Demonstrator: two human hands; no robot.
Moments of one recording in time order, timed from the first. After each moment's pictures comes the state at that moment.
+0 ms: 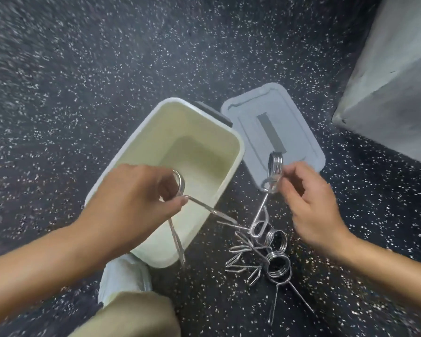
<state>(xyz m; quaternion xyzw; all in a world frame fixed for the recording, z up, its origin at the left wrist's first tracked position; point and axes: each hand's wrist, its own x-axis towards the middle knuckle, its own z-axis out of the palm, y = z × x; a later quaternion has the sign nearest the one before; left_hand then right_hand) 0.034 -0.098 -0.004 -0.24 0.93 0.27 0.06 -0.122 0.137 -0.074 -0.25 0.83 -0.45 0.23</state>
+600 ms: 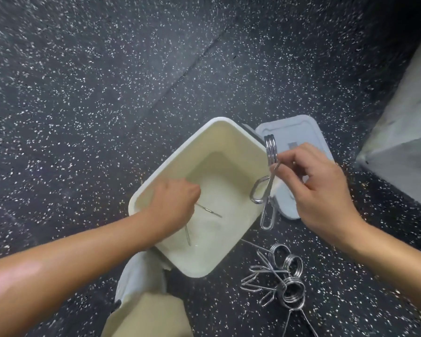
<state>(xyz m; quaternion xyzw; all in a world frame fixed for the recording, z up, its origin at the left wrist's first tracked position) 0.041 -0.143 -0.113 -0.19 0.96 0.04 0.21 -0.131 0.037 -0.021 -0.42 0.82 -0.36 0.15</state>
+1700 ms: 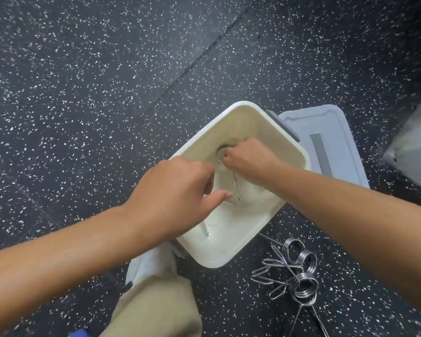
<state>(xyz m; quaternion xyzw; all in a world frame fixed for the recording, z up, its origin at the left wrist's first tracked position) 0.070 -0.147 -0.030 -0.25 0.93 0.24 0.07 -0.122 -0.087 -0.140 -0.74 0.63 0.23 0.07</state>
